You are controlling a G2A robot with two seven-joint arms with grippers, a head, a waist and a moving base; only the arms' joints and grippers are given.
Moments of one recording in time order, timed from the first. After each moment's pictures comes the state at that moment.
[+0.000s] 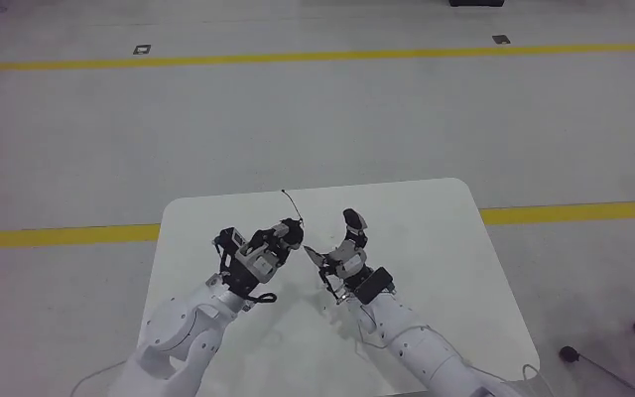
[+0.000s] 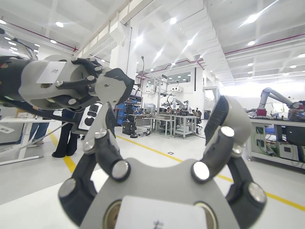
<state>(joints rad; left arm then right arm) 1.60 -1.19 -1.22 -2.02 -0.77 0.16 -0.26 -1.17 -1.41 0.82 -0.98 -1.37 -0.06 -1.36</state>
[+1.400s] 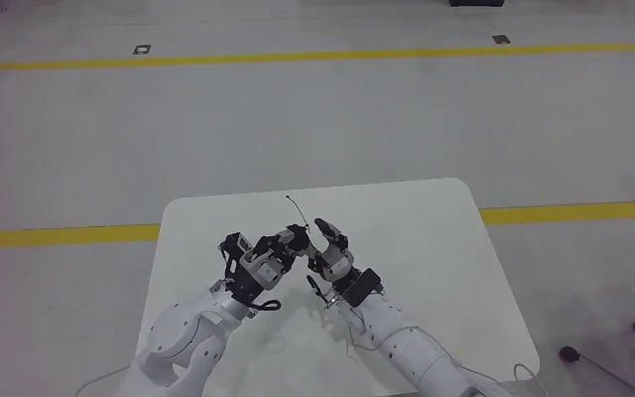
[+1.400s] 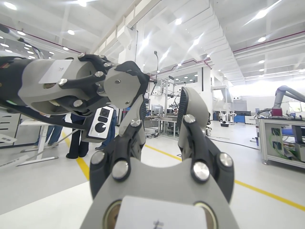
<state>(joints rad) 1.62 -1.18 -1.20 -2.04 -0.78 0.15 -0.27 -1.17 -1.46 0.82 -0.96 -1.42 -0.10 -1.36</state>
